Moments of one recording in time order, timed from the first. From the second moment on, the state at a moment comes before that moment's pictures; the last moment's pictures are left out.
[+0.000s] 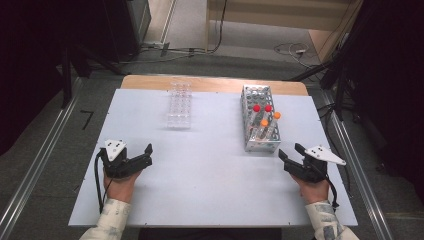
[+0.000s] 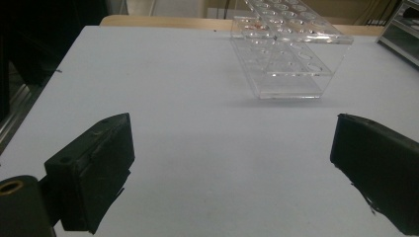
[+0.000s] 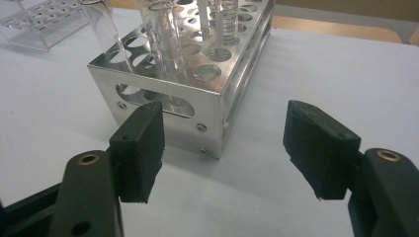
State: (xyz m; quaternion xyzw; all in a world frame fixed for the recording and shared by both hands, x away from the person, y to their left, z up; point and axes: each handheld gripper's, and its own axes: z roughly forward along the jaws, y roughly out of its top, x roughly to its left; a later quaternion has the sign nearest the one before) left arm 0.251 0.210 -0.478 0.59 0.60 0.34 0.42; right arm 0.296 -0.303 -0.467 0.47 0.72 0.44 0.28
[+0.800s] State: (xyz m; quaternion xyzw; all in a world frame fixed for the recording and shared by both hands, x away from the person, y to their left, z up) left arm 0.253 0.208 -0.480 0.59 0.60 0.33 0.42; right arm 0.305 -0.285 -0.461 0.45 0.72 0.45 0.28
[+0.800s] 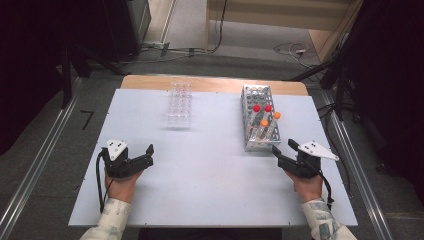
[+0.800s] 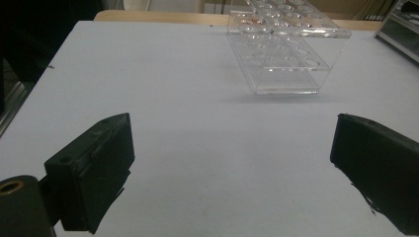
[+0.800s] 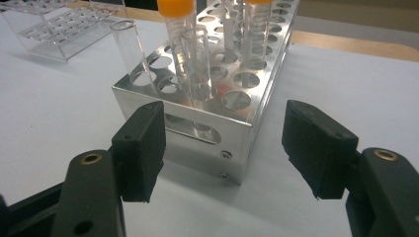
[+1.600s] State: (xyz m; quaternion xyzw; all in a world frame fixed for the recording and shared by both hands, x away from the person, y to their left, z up) left arm 0.254 0.203 -0.481 0.60 0.60 0.33 0.42; right arm 0.319 -0.271 -0.454 0.43 0.73 0.46 0.28
